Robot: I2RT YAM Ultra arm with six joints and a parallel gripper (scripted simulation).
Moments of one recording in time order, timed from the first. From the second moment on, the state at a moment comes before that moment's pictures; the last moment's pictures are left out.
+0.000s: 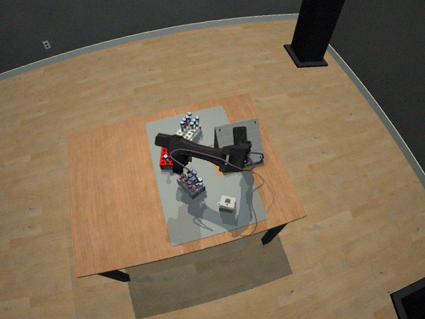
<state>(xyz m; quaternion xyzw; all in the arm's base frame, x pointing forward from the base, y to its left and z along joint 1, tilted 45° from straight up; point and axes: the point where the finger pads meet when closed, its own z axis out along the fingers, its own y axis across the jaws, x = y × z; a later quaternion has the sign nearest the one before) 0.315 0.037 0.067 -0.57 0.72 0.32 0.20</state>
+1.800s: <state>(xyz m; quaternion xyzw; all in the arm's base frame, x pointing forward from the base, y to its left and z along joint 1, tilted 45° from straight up) 0.284 0.004 0.077 -0.57 0.73 0.33 0.20</state>
